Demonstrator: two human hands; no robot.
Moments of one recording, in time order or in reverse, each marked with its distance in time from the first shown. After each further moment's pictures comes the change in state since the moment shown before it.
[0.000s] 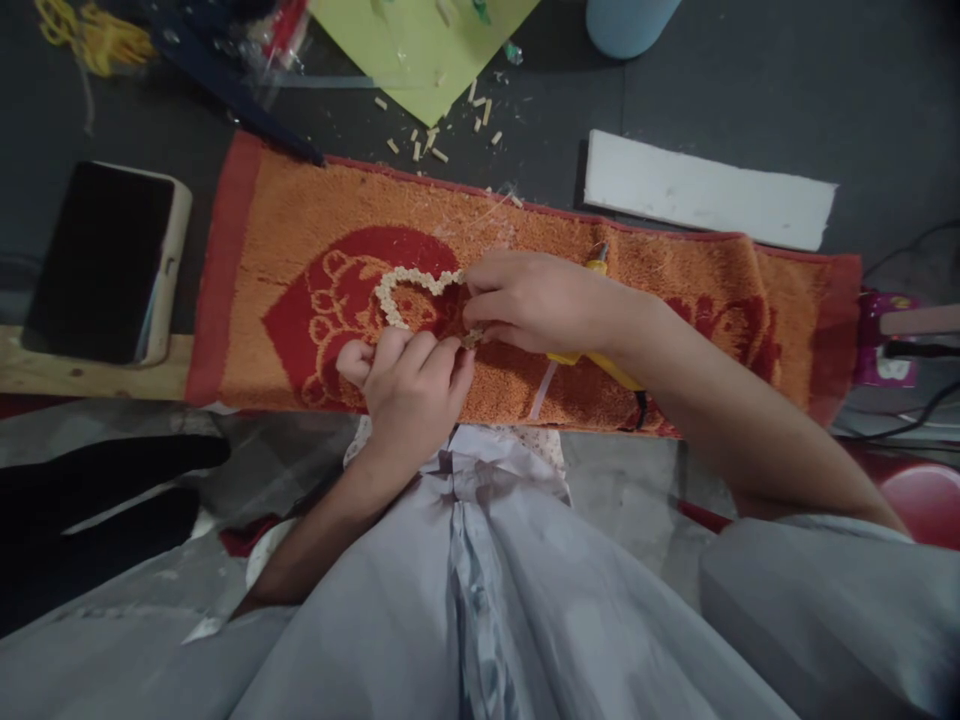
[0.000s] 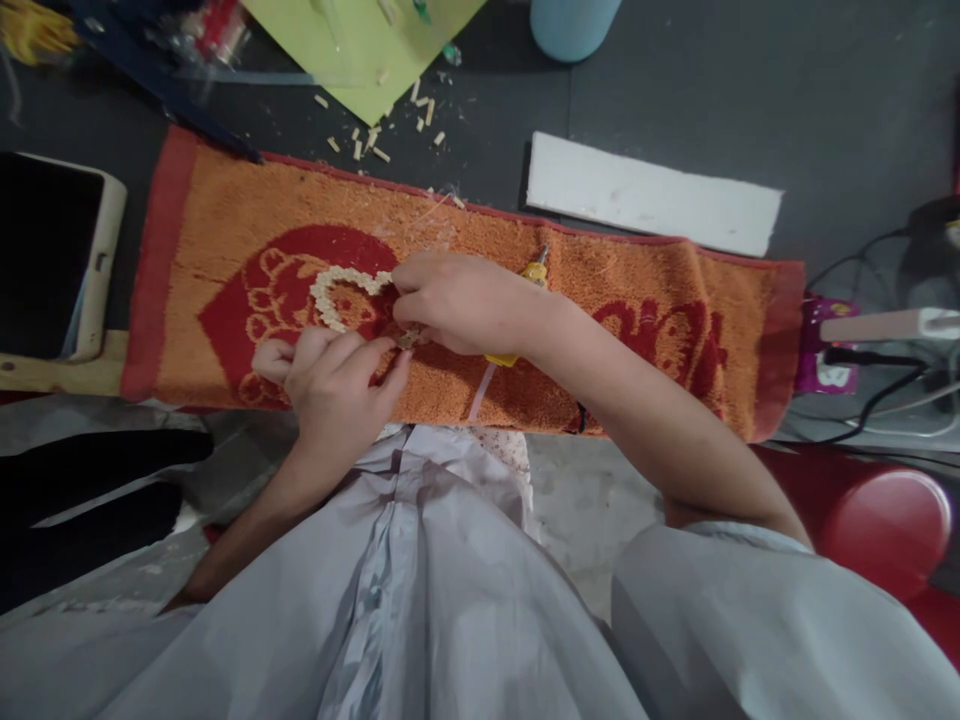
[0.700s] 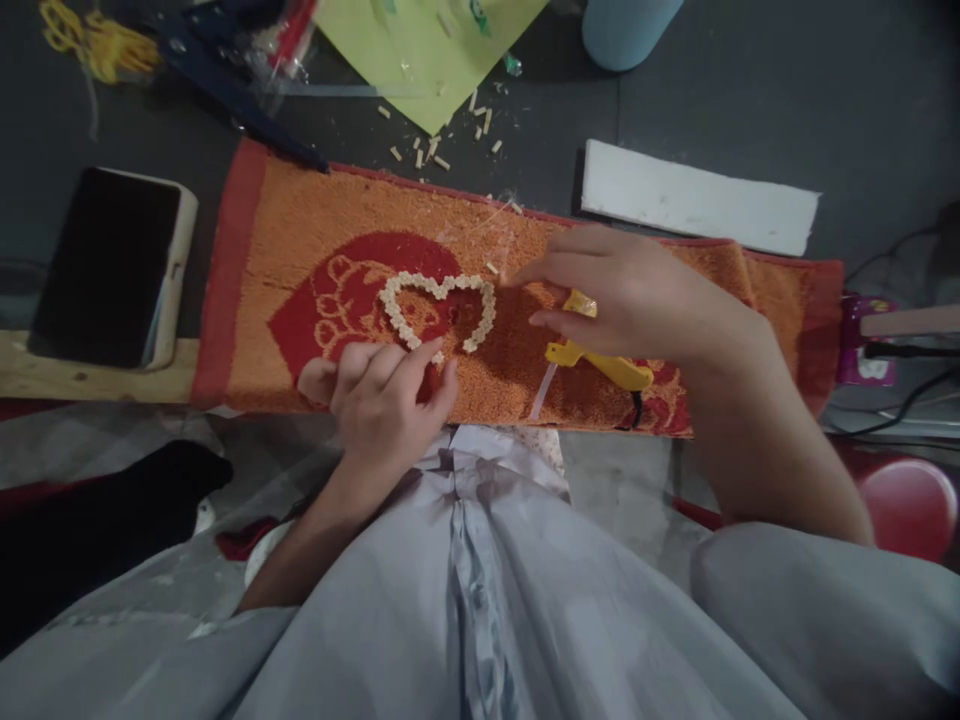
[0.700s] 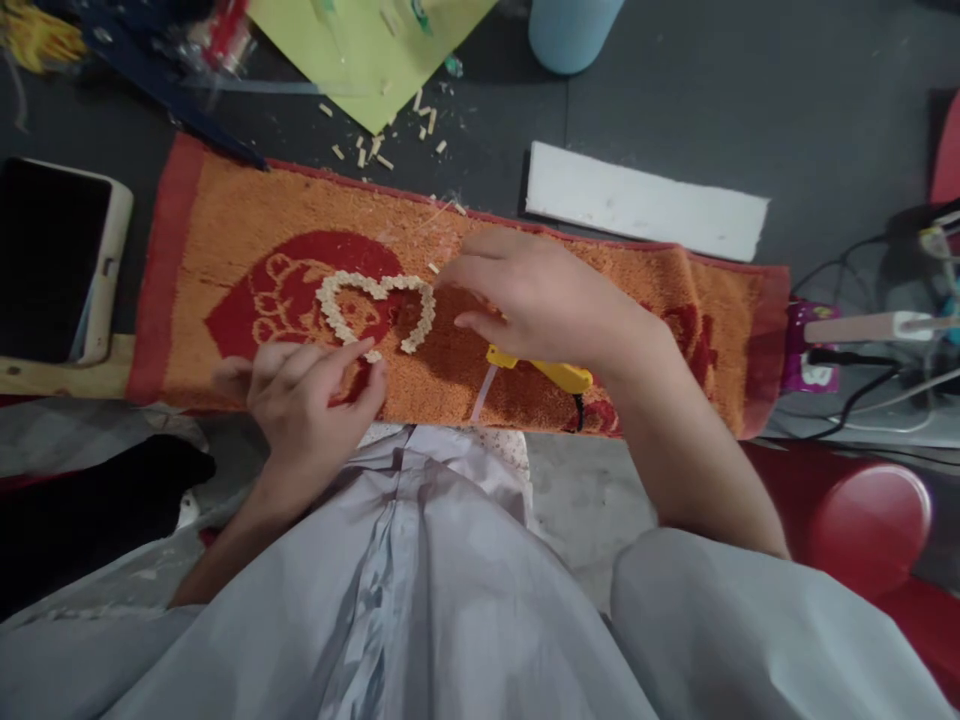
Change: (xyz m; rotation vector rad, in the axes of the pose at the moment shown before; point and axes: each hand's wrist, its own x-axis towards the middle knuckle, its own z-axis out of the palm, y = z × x) left_hand -0.012 -0.020 -0.015 -0.175 0.041 -0.108; right_hand -0.043 -0.019 -0.036 0.074 0.145 0.339
